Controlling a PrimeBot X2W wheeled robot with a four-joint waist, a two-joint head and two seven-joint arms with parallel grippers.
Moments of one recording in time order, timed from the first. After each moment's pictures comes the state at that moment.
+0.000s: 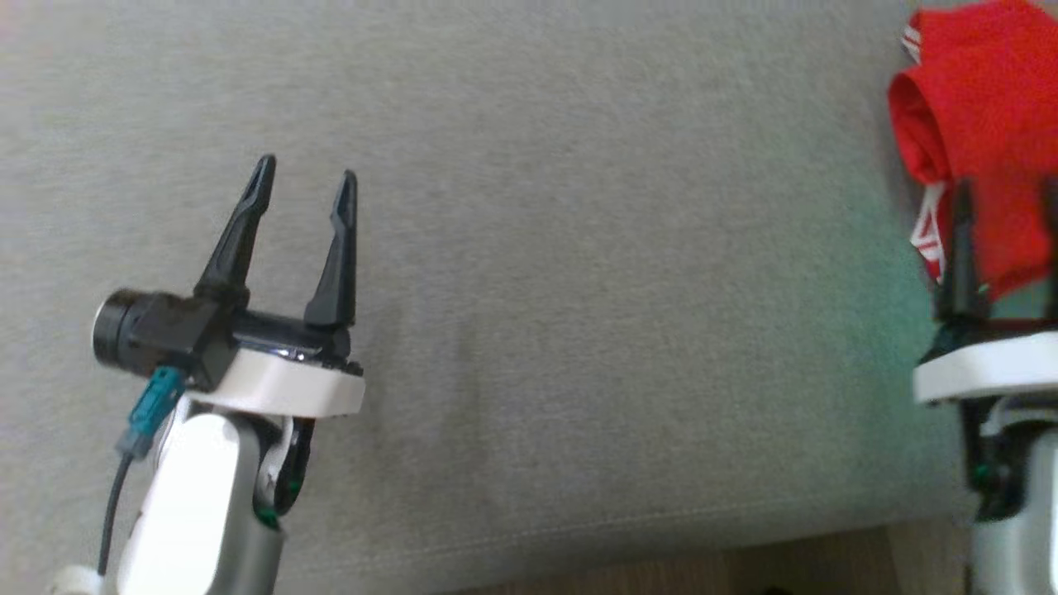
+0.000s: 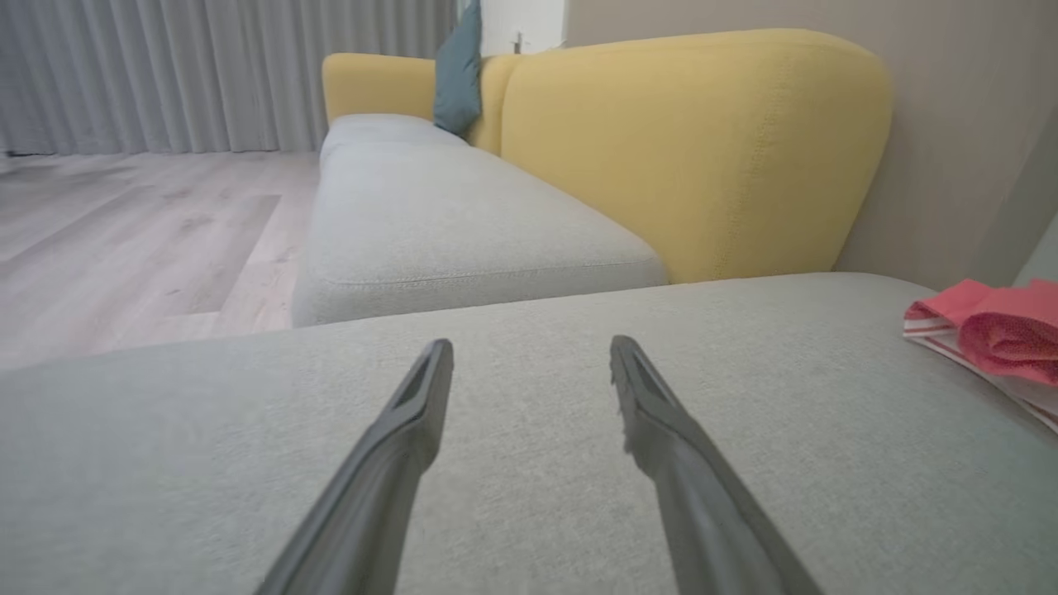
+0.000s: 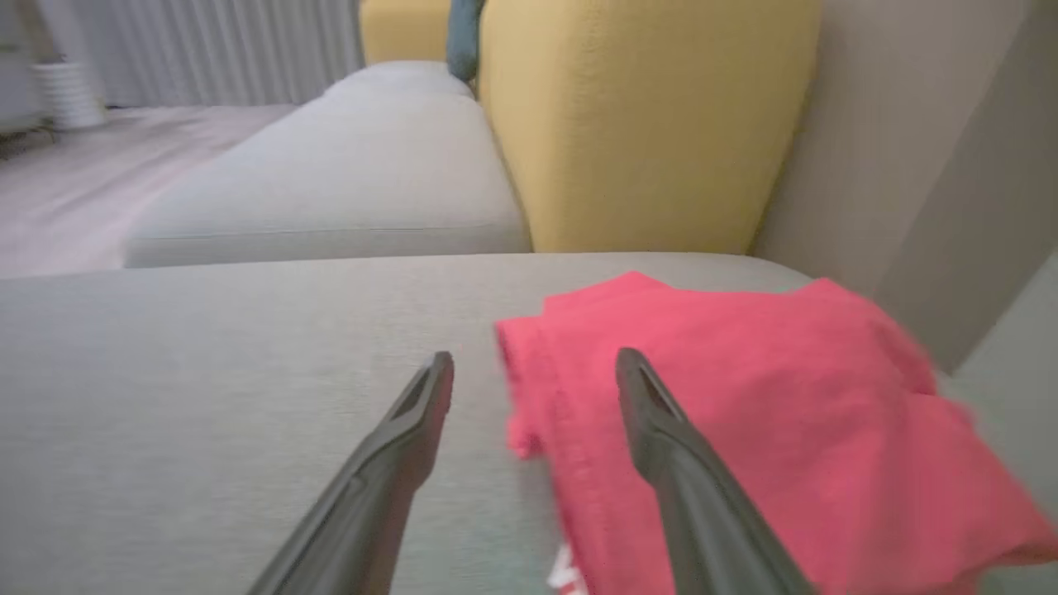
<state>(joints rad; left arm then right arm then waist) -0.26 0.13 -0.22 0.03 -0.14 -0.02 -0.26 -0.16 -0.05 -0.19 -0.07 0.07 0.13 0.03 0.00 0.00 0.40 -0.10</state>
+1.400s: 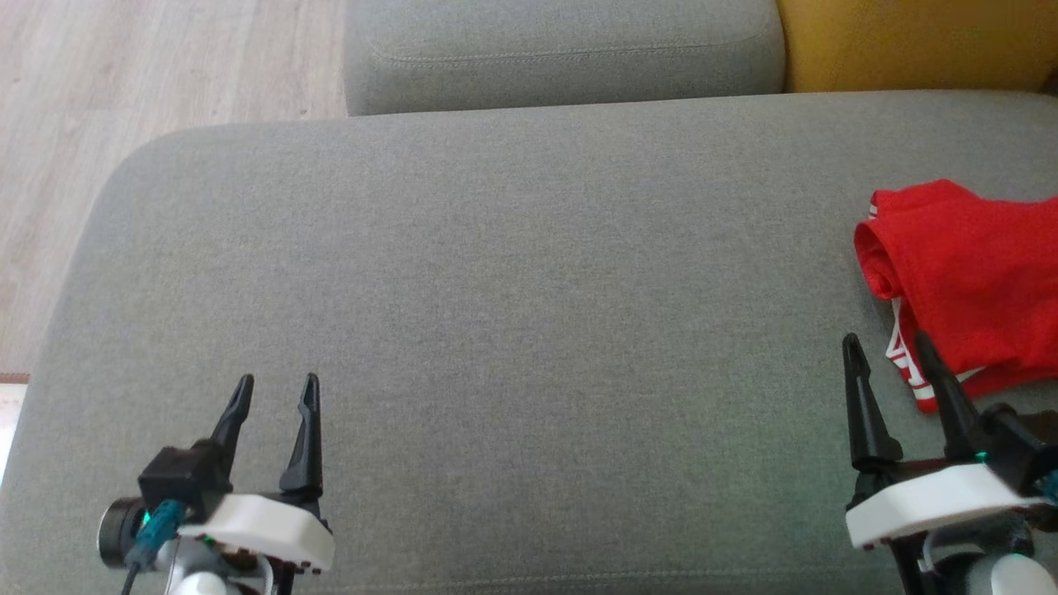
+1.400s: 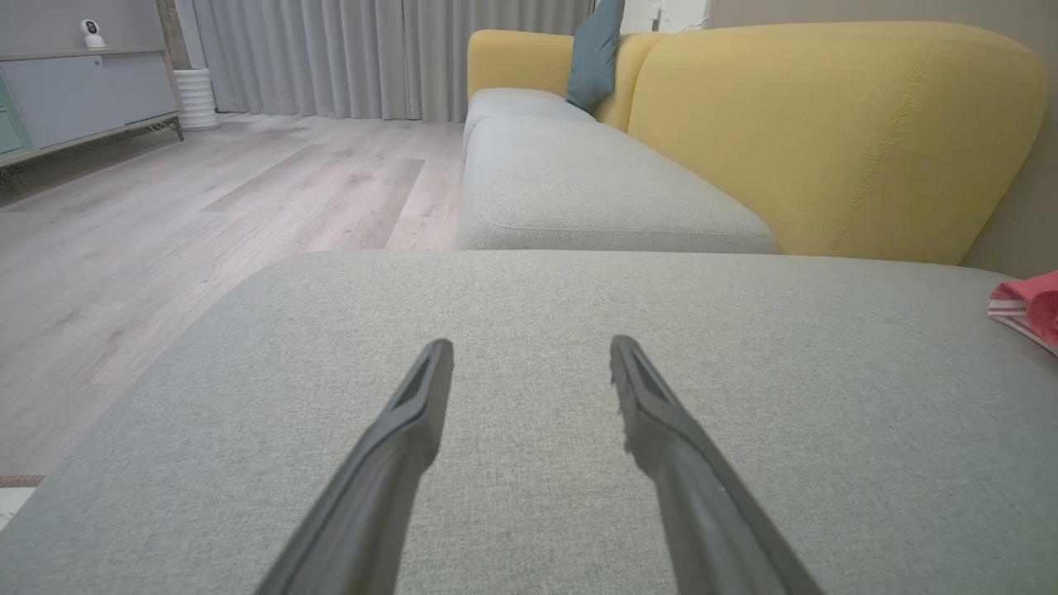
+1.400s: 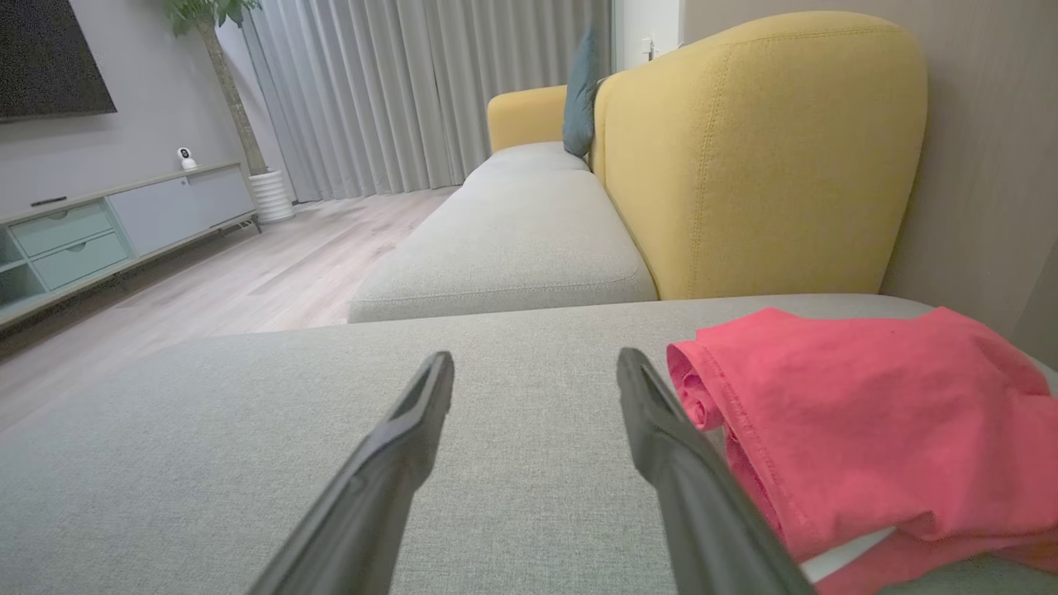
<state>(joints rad) 0.04 0.13 -0.14 0.16 -0.21 0.00 -0.22 0.12 -0.04 -0.04 -0.11 0.17 0.13 0.04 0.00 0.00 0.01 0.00</state>
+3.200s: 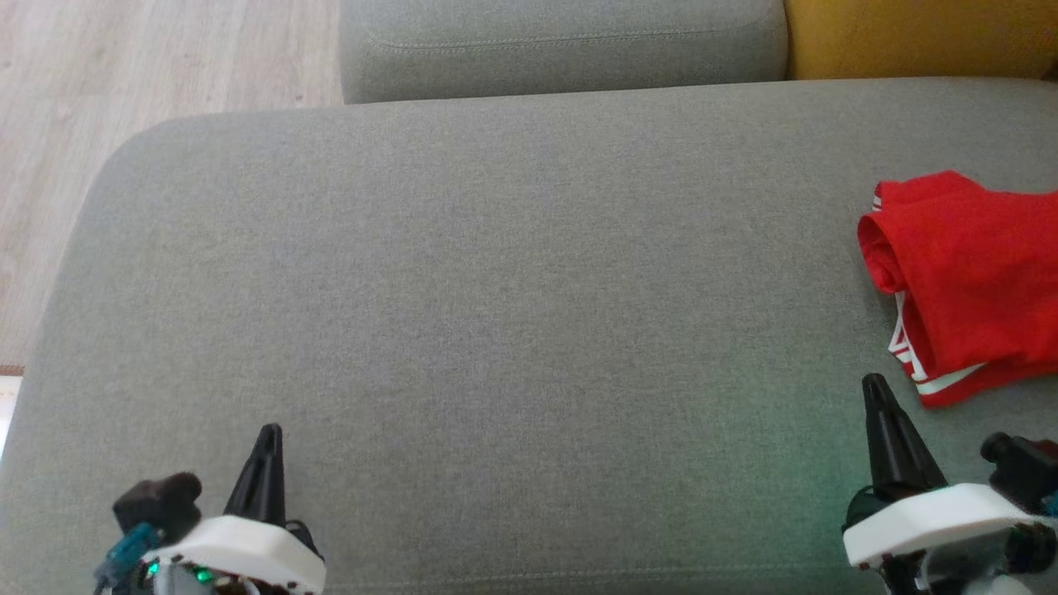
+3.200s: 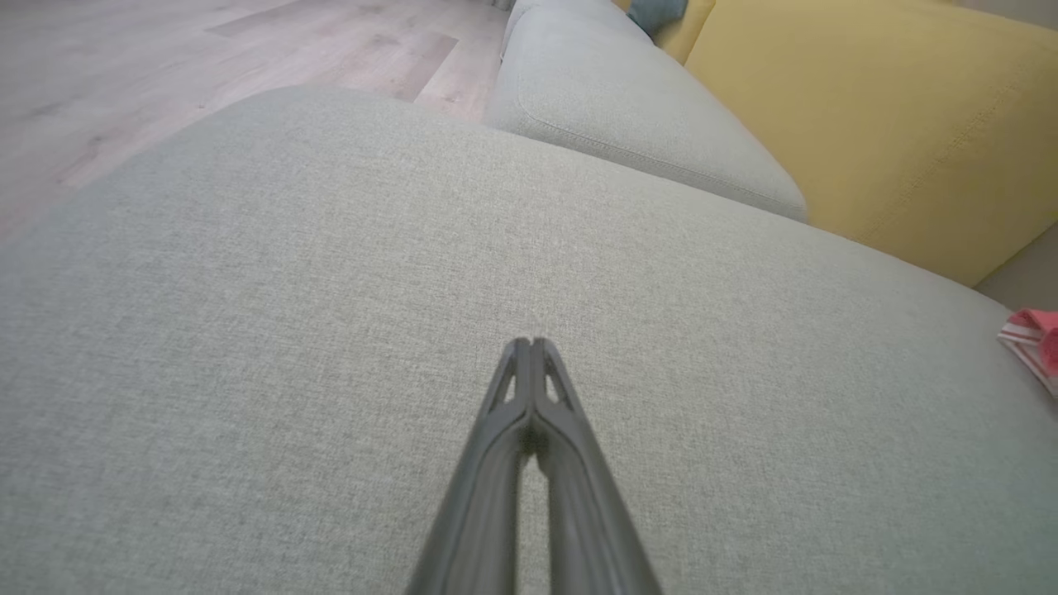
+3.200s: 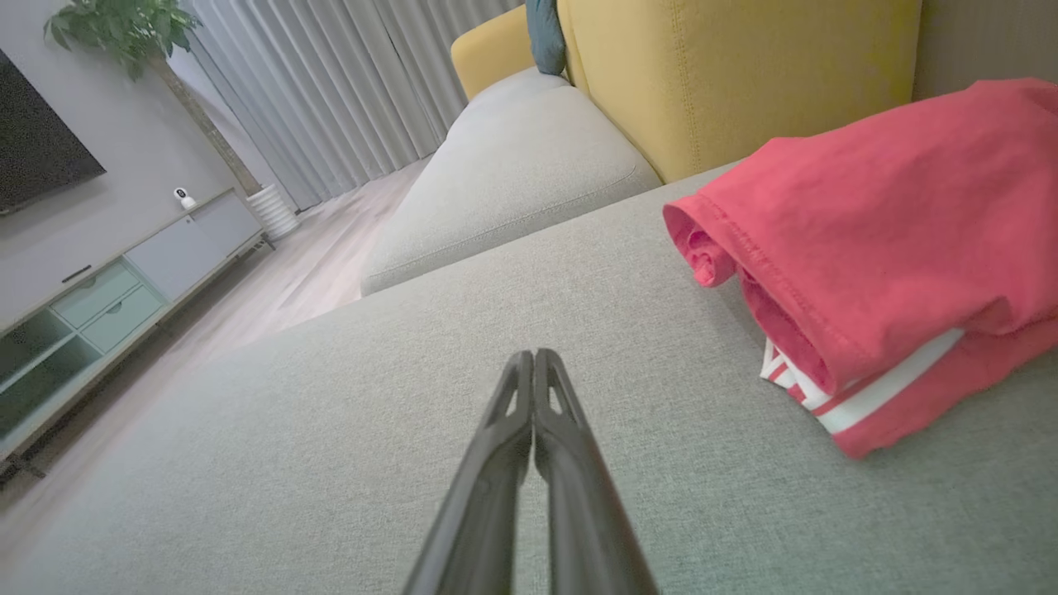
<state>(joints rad) 0.08 0.12 -0.13 0.24 -0.43 0.01 -0.16 0.13 -0.04 -0.03 0.02 0.41 0.13 0.05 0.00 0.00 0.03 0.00</state>
